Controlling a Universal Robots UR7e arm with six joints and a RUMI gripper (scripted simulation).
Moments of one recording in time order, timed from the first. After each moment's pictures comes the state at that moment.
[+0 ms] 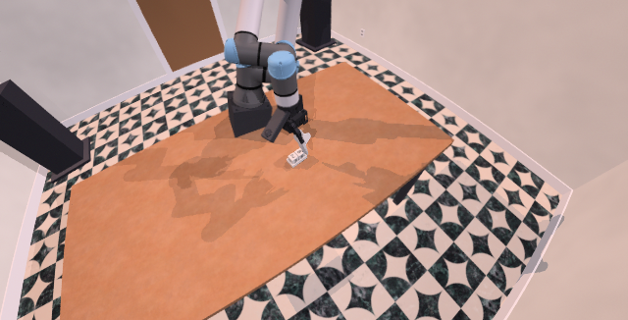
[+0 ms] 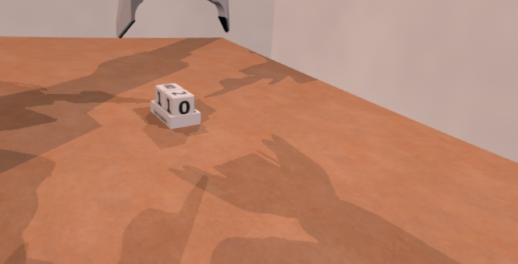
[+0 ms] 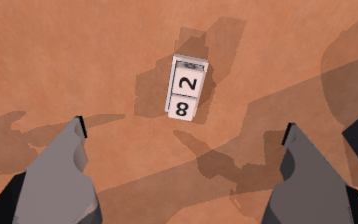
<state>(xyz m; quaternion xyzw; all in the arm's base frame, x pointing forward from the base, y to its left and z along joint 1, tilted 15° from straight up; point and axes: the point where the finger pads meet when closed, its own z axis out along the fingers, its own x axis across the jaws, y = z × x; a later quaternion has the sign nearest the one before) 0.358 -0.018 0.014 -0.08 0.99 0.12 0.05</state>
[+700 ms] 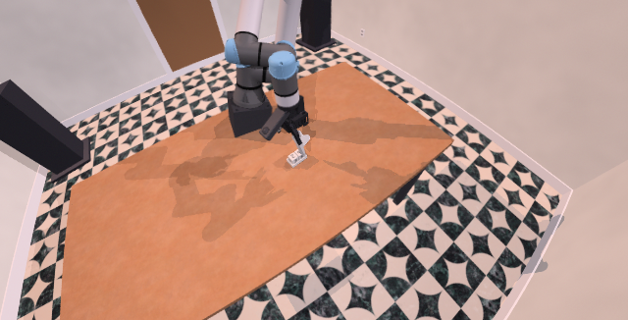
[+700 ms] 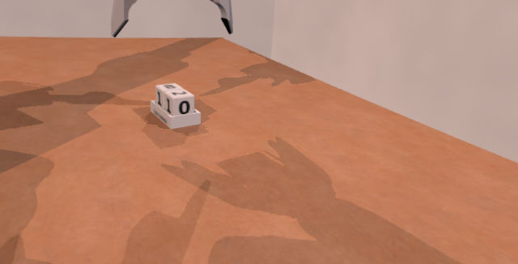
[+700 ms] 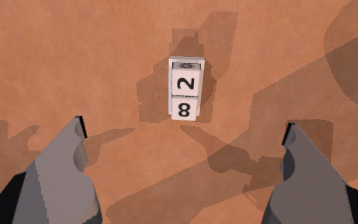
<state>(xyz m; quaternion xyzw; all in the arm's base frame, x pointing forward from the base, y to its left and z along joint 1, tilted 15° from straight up) 0.355 -0.018 0.013 -0.01 0.99 0.13 0.04</state>
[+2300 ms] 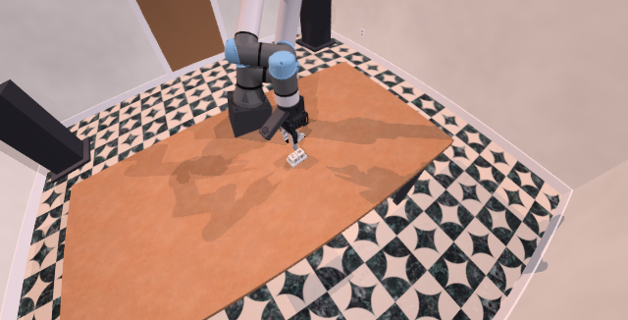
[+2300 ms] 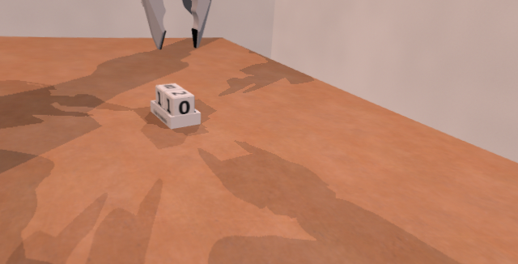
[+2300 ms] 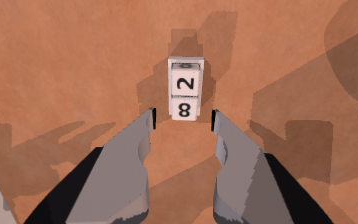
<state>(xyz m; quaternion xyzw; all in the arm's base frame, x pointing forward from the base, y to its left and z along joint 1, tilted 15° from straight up) 0.355 -0.018 0.013 0.00 0.99 0.13 0.04</state>
